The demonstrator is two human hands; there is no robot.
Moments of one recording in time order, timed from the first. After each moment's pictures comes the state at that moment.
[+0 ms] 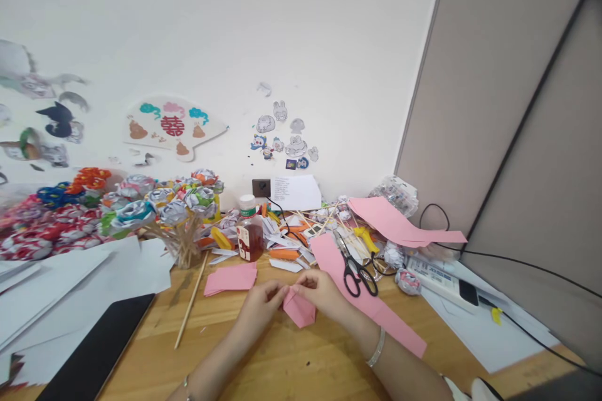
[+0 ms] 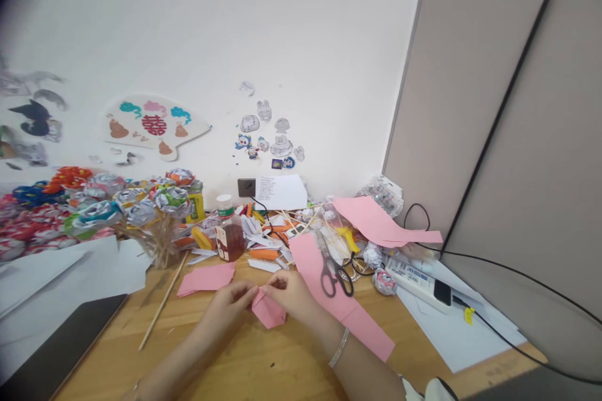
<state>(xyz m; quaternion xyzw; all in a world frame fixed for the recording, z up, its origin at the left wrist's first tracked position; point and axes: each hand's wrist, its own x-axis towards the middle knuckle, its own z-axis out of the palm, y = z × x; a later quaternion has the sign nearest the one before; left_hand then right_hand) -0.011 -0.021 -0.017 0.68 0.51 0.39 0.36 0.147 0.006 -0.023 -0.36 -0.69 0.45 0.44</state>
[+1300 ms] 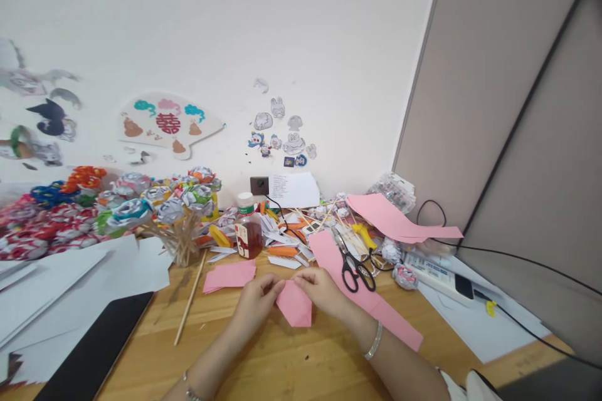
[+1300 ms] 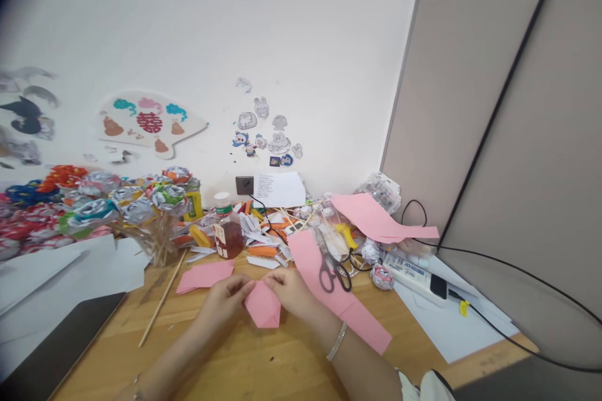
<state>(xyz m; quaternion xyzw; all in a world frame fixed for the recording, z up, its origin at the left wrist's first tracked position) -0.014 -0.022 -0.010 0.67 0.52 0.43 0.31 0.151 -0.002 -0.013 -0.35 -0.72 0.43 0.42</state>
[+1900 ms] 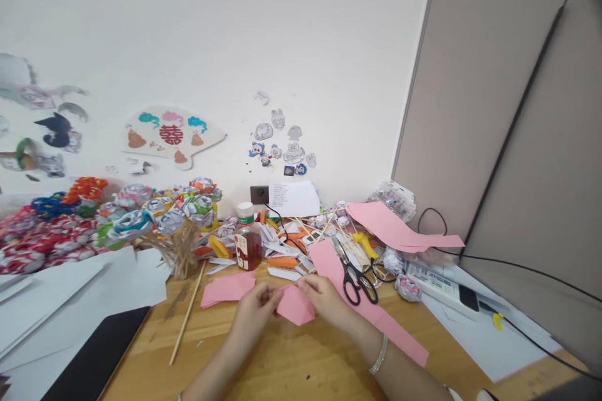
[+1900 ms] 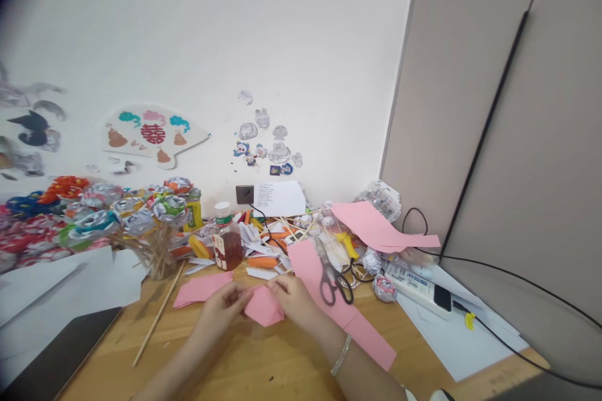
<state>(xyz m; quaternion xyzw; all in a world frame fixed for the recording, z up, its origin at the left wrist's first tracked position) -0.014 -0.020 -0.010 0.61 0.51 0.50 0.36 0.154 0.009 -0.017 -0.35 -0.73 0.39 0.43</state>
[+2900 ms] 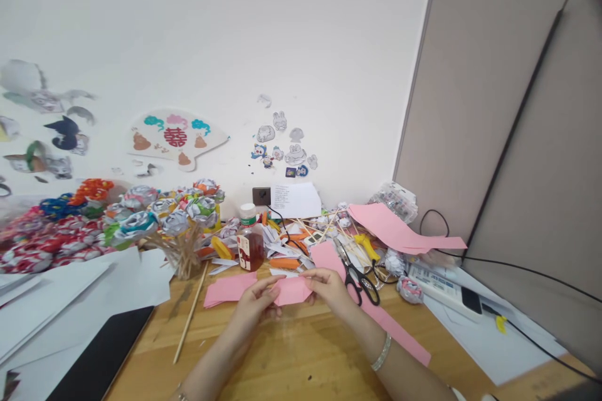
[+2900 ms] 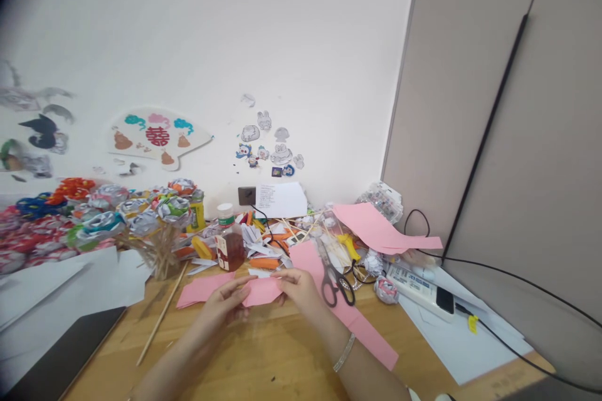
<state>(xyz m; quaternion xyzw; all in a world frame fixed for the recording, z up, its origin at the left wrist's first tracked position) -0.020 -0.017 -0.007 0.44 0.42 0.51 0.61 0.156 0.024 -0.025 -0.29 -0.58 0.57 0.50</state>
